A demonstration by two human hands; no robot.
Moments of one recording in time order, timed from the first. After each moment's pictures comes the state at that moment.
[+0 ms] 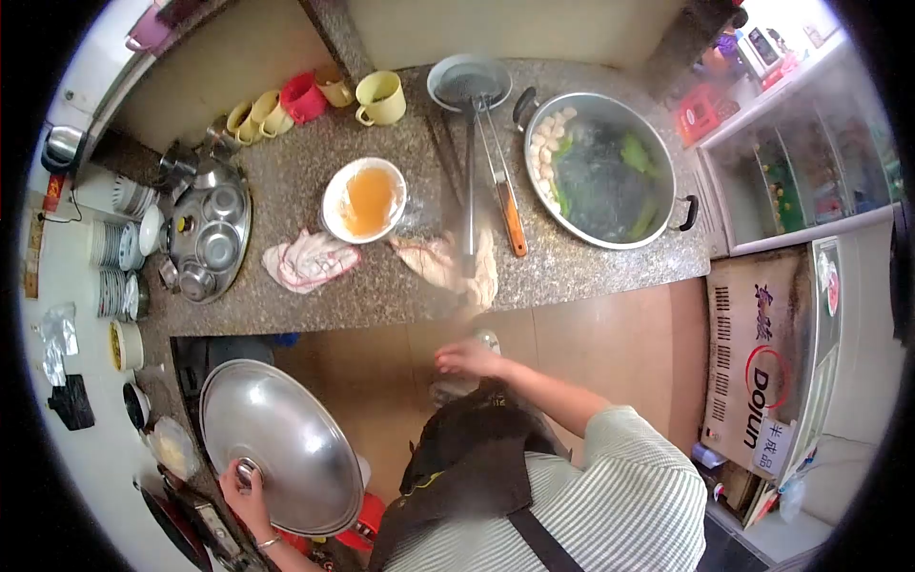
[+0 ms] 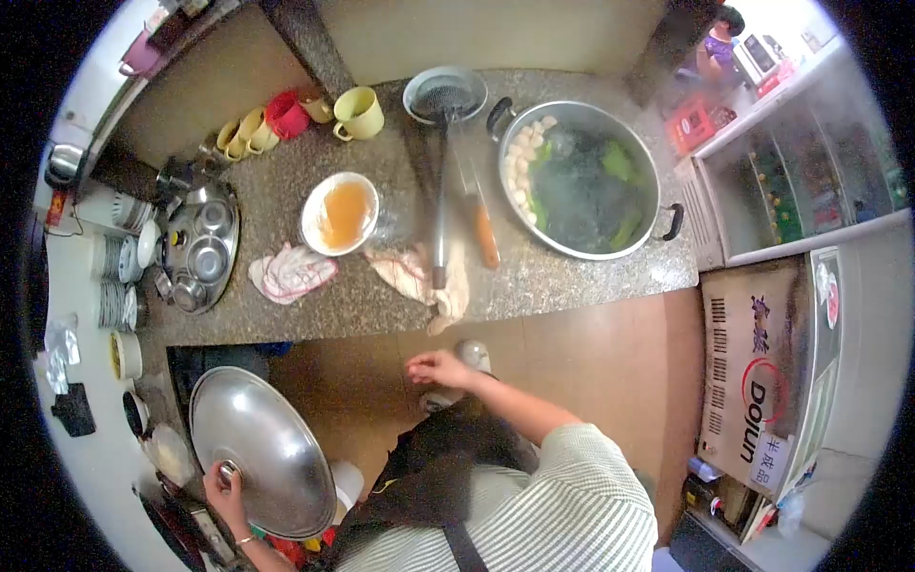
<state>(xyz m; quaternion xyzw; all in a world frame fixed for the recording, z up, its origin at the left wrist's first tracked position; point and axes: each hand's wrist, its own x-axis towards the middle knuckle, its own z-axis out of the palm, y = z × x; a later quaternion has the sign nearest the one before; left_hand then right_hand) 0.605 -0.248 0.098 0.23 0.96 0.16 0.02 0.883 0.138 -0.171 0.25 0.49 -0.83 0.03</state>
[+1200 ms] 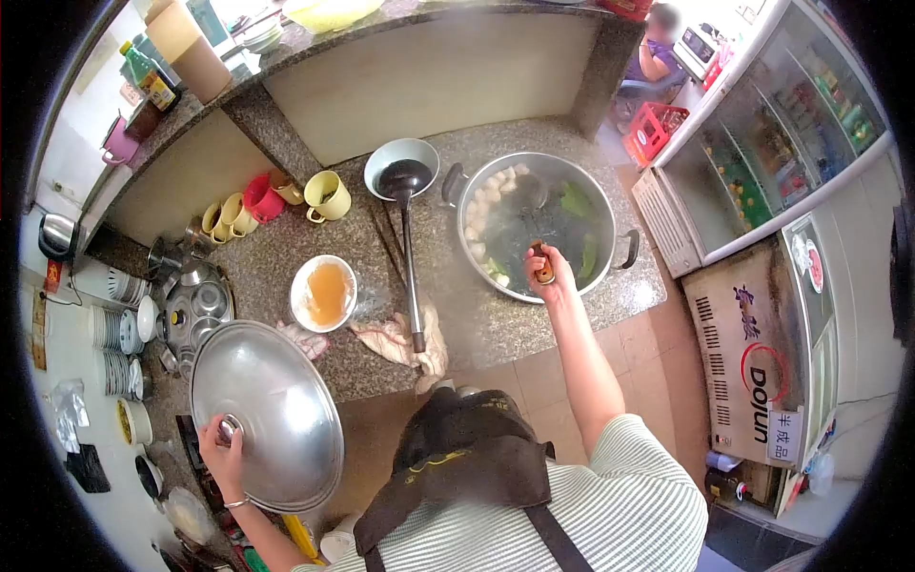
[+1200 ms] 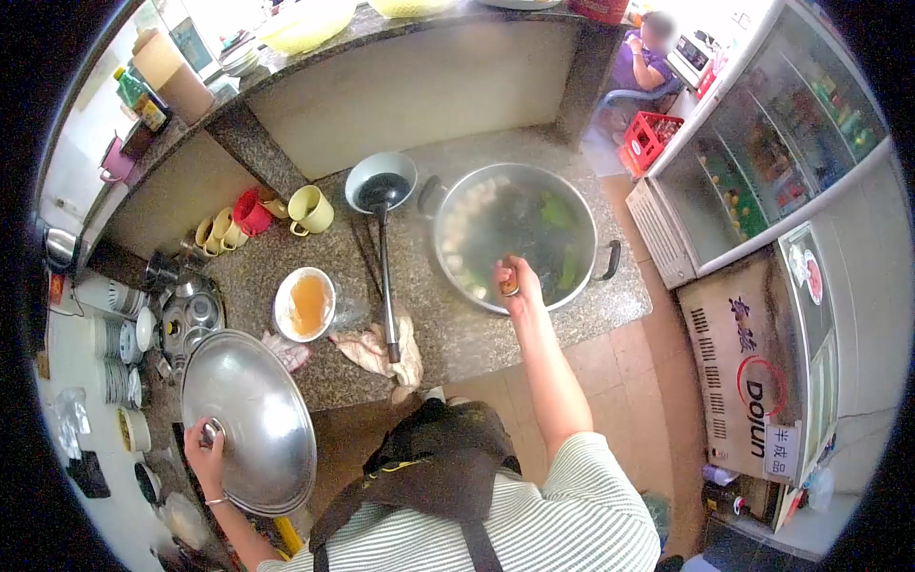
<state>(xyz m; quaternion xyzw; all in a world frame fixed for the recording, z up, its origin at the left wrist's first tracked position) 0.572 -0.017 0.130 0.38 0.89 0.24 0.01 1.015 0.441 -0.062 0.31 -0.12 -0.82 -0.46</state>
